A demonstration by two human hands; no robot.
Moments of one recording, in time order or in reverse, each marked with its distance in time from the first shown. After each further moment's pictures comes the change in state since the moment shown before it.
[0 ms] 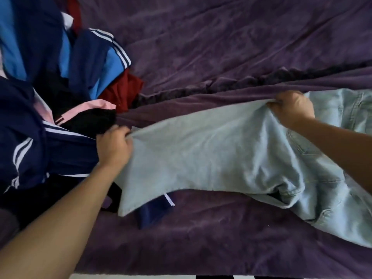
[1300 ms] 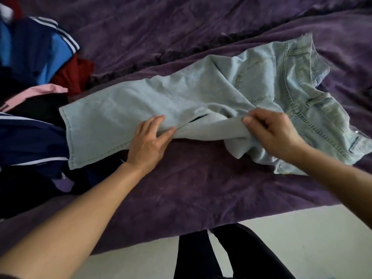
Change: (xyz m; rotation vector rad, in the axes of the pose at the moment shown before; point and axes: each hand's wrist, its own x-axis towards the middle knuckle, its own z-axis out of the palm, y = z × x) left_hand -0.139 0.137 0.062 -0.144 0.194 0.823; right_hand -0.247 0.035 -0.045 0.516 0.055 -0.193
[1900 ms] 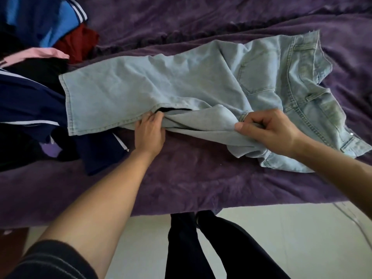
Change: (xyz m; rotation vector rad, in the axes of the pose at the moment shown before) left_hand -0.026 0.045 0.048 -0.022 -0.119 -0.533; right_hand -0.030 0.018 -0.007 0.120 -0.304 -0.007
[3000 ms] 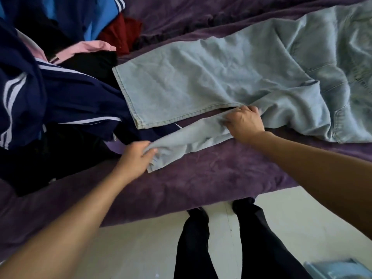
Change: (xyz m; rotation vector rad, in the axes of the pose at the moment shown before) left_hand -0.085 -0.251 -0.082 -0.556 -0.383 -0.138; right_hand 0.105 -0.047 0.244 -0.822 0.088 0.205
